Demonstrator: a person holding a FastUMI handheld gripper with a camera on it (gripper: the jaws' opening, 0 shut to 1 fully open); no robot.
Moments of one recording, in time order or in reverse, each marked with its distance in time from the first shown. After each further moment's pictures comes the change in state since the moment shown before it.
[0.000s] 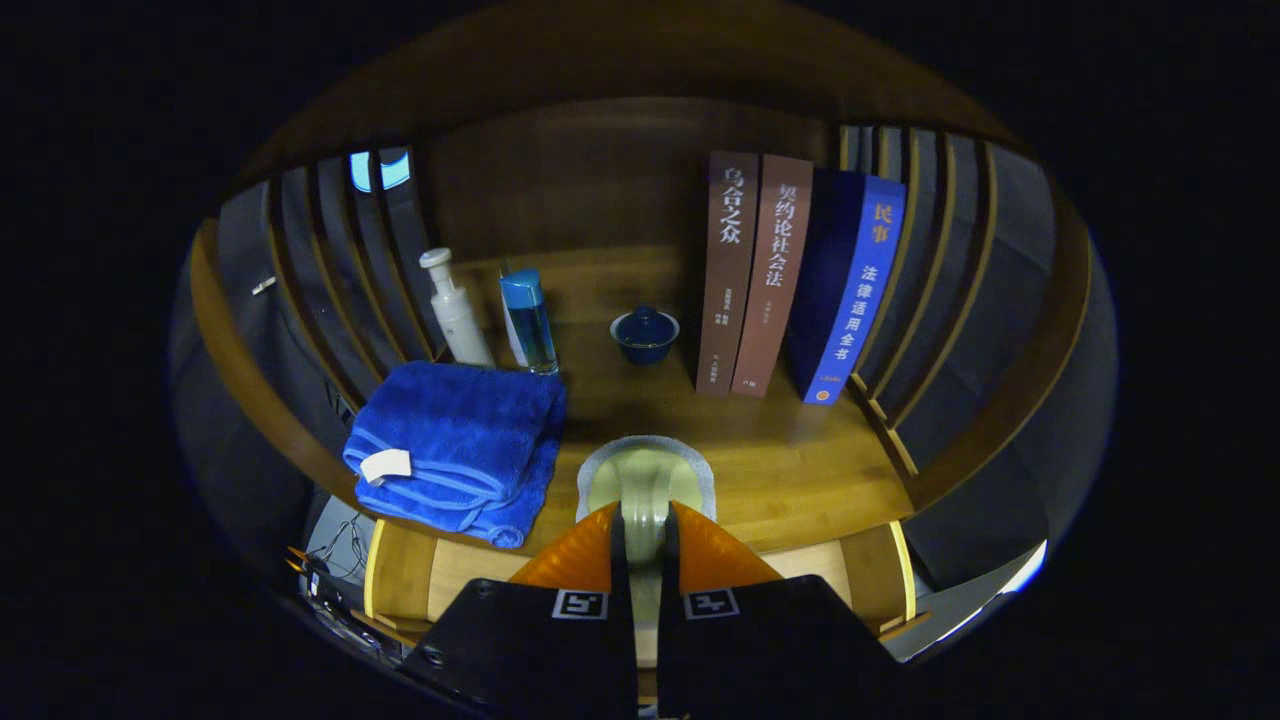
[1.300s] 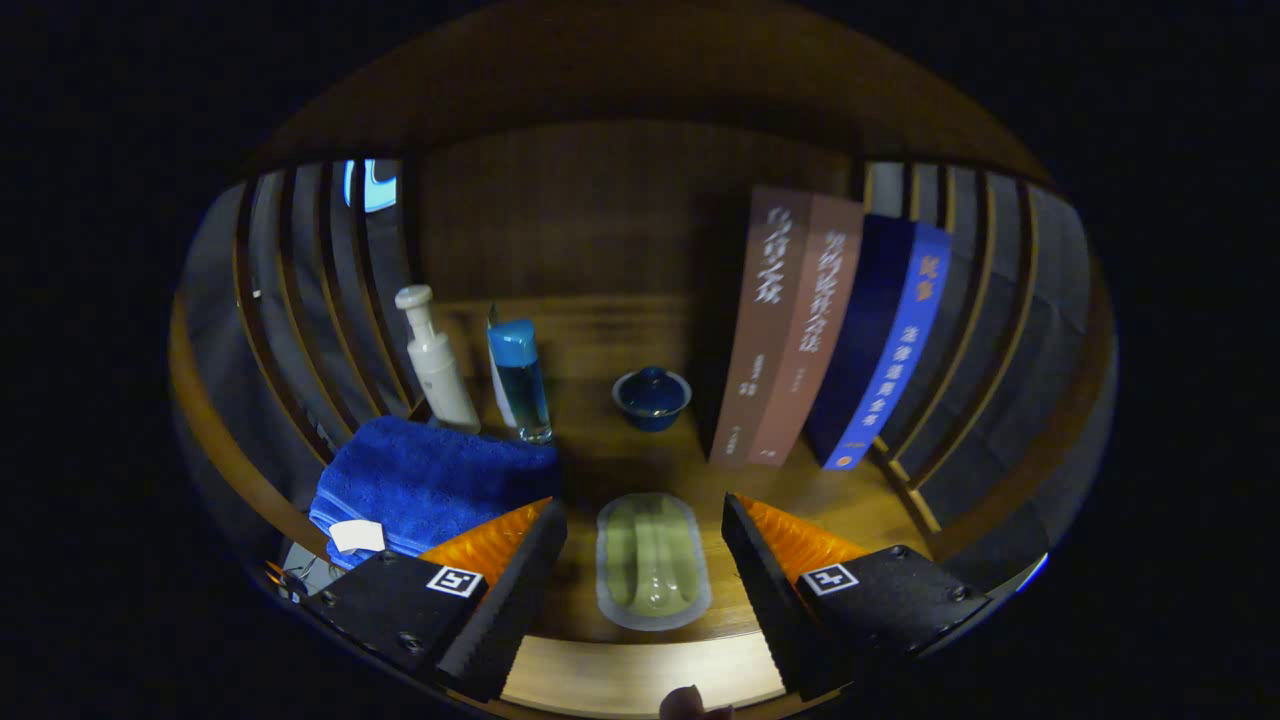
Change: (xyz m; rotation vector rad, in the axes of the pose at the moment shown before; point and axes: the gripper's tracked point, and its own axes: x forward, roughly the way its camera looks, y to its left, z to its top) arm 0.012 0.004 0.048 -0.027 -0.245 -0.059
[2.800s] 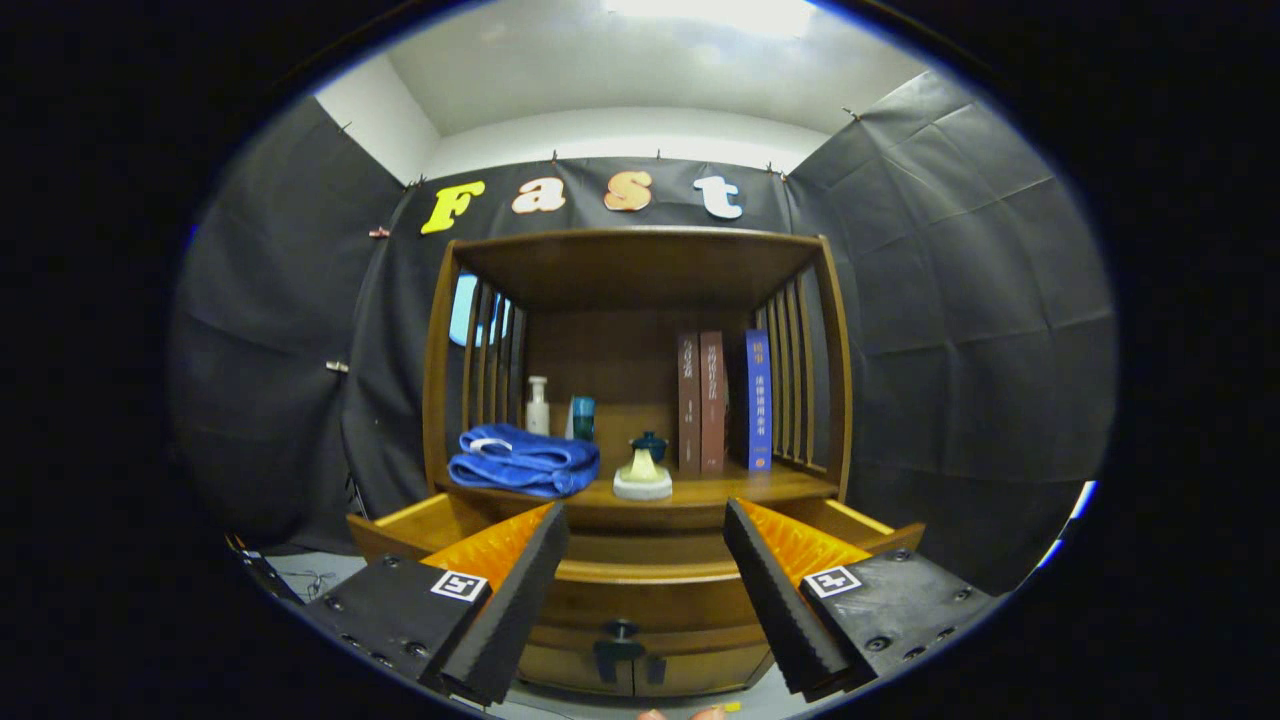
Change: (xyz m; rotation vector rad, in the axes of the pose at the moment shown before) arm -0.230 -0.020 -0.183 0.013 -0.577 0.075
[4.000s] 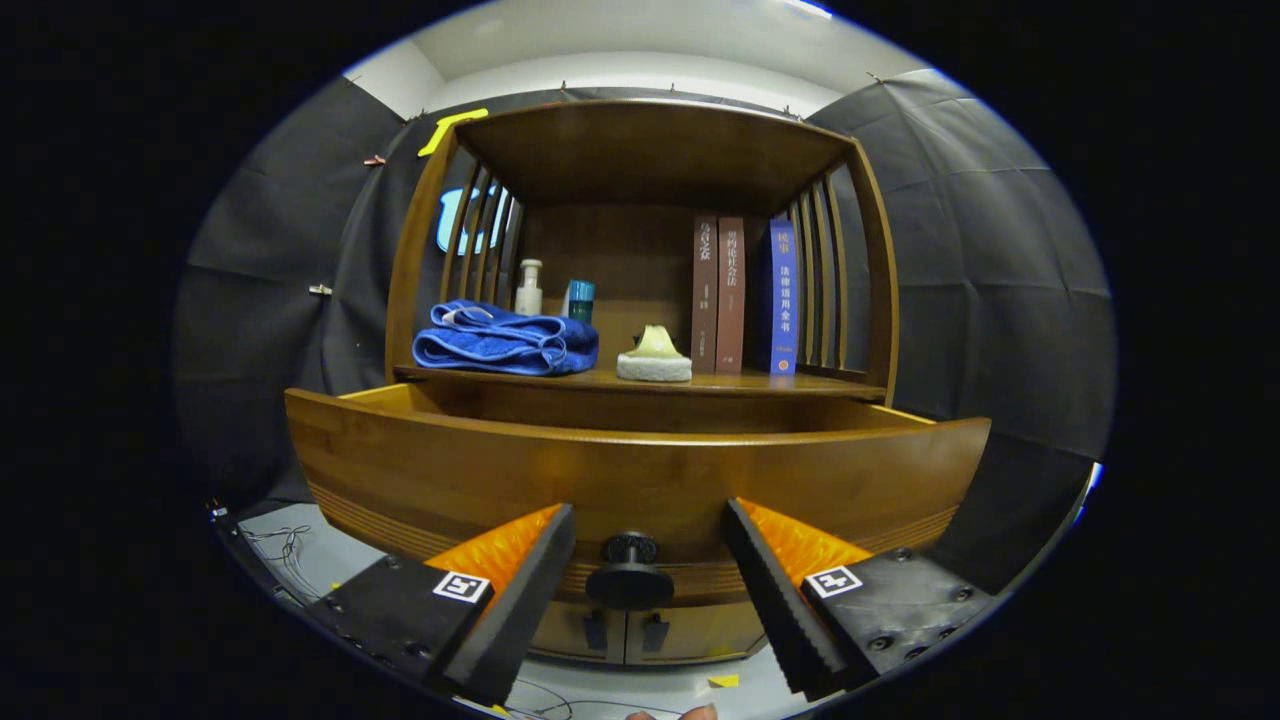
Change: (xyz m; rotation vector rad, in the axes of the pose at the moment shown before) arm 0.061 0.012 -0.110 -0.046 0.185 -0.025
